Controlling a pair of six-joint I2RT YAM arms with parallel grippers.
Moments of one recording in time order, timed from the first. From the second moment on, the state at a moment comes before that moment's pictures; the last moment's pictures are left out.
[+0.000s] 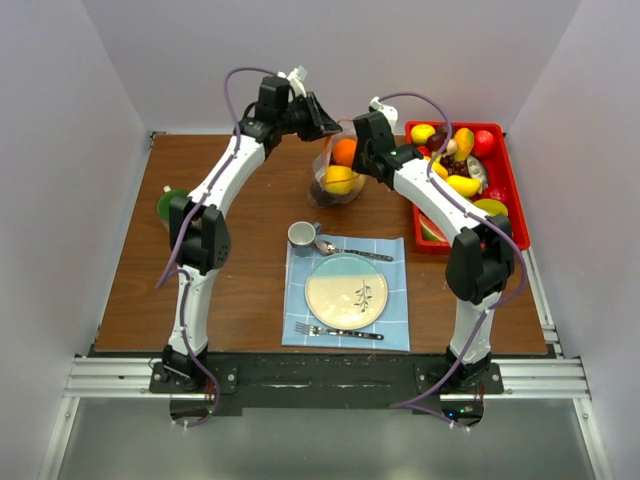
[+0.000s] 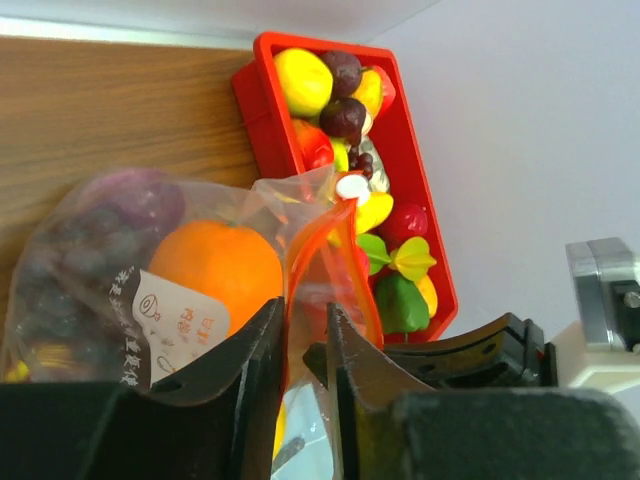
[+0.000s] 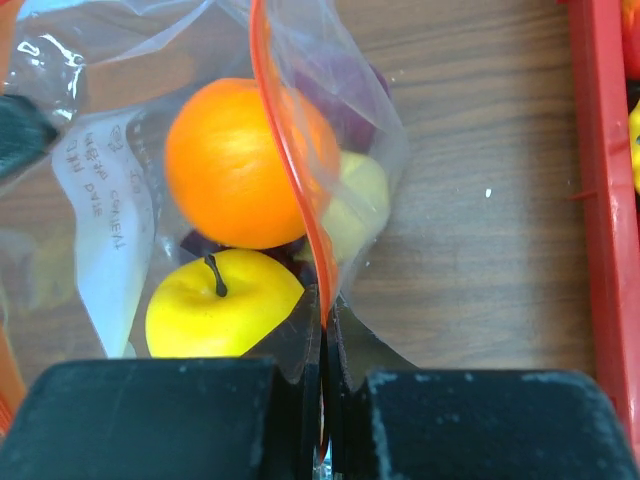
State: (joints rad) left arm -0.37 2.28 2.25 -0.34 0.50 -0.77; right arm 0.48 1.94 1.79 -0.53 0.37 0.51
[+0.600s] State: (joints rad) left arm -0.38 2.22 2.29 -0.63 0.23 -0.35; right arm 0.48 1.94 1.85 -0.55 0.35 0.51
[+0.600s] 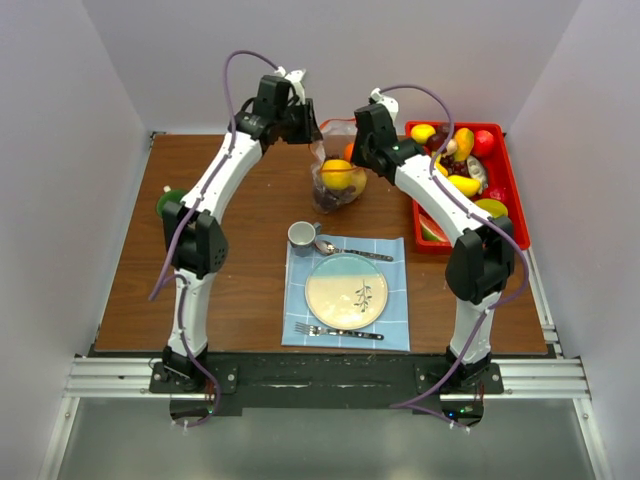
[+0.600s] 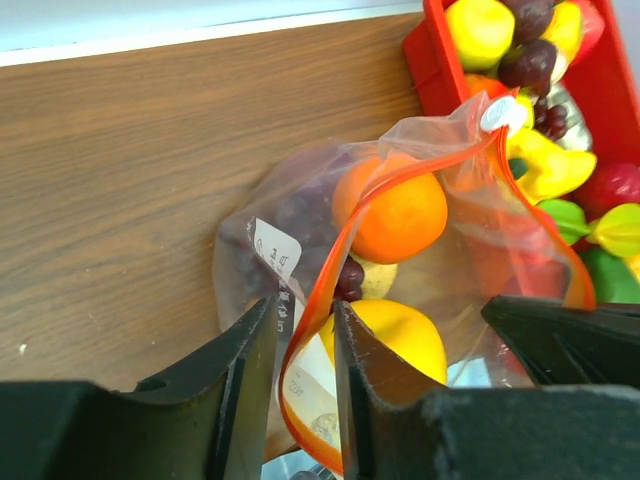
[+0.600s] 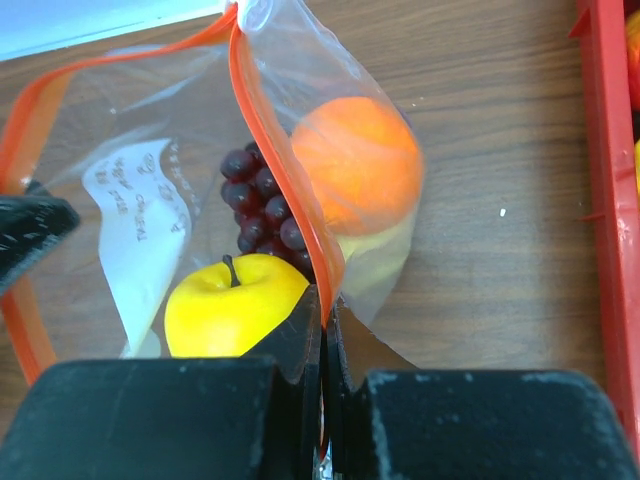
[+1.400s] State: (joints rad) left arm -0.41 2.15 2.32 -0.66 0.07 -0.31; right arm 0.49 1.99 2.00 -0.61 0.22 0.44
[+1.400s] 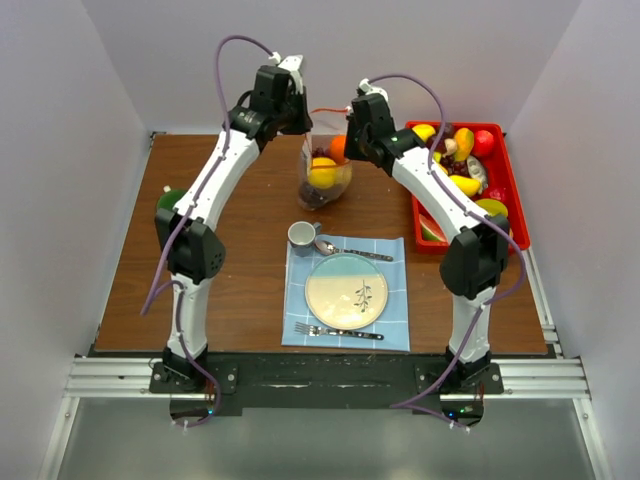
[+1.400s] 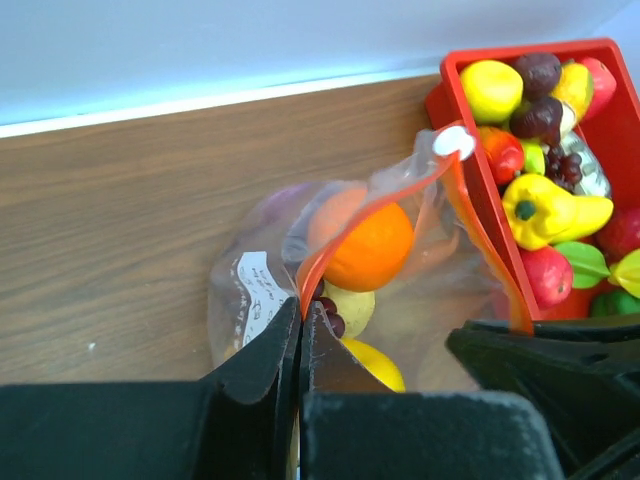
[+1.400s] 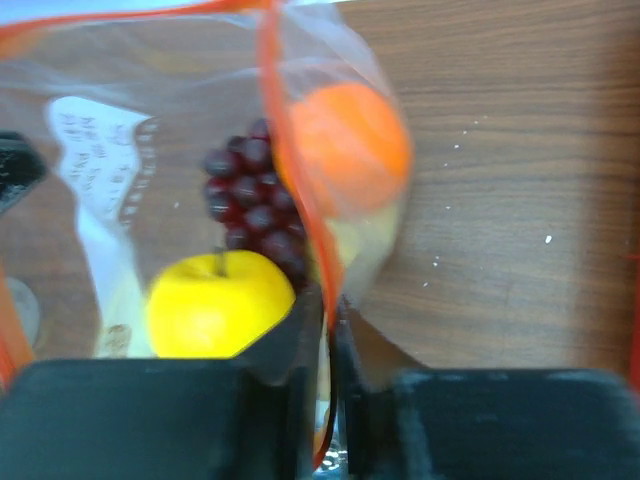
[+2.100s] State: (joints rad) left arm -0.42 2.17 2.24 -0.48 0.24 -0.41; right arm 0.00 1.50 1.56 -0.67 0.22 0.38
